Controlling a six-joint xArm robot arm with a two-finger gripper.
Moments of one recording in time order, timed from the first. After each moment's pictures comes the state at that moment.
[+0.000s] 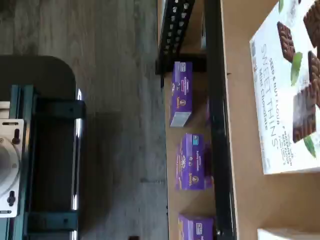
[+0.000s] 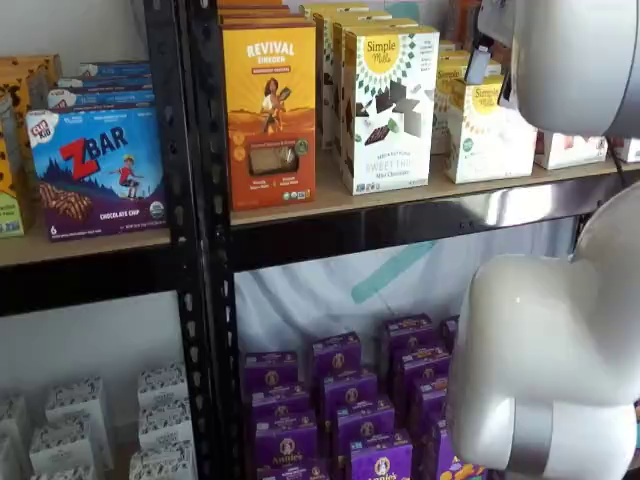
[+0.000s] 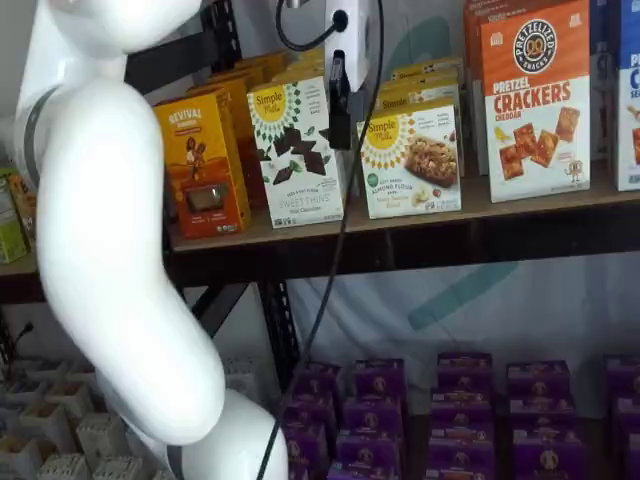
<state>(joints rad) -0.48 -0.38 -1.44 0.26 1.83 -1.97</state>
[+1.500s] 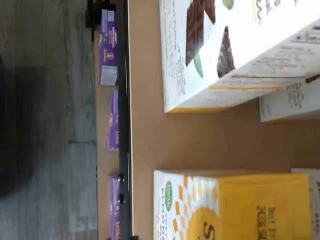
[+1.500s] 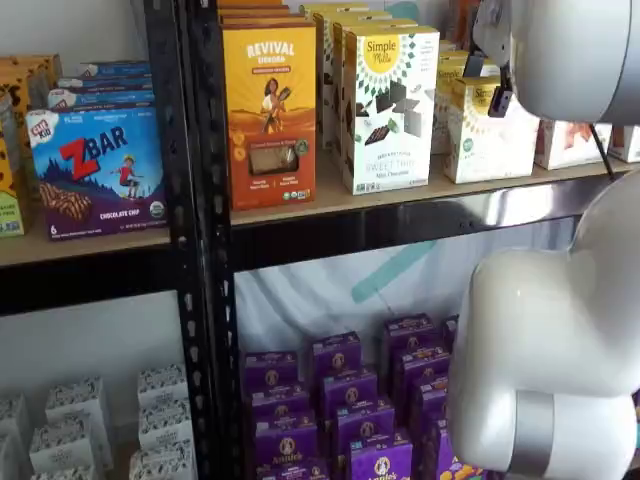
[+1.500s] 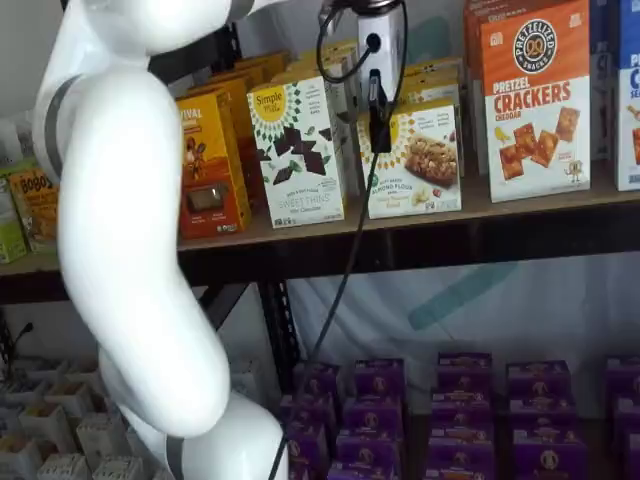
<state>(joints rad) -0.45 -0.31 -1.37 0.22 1.50 -2.00</state>
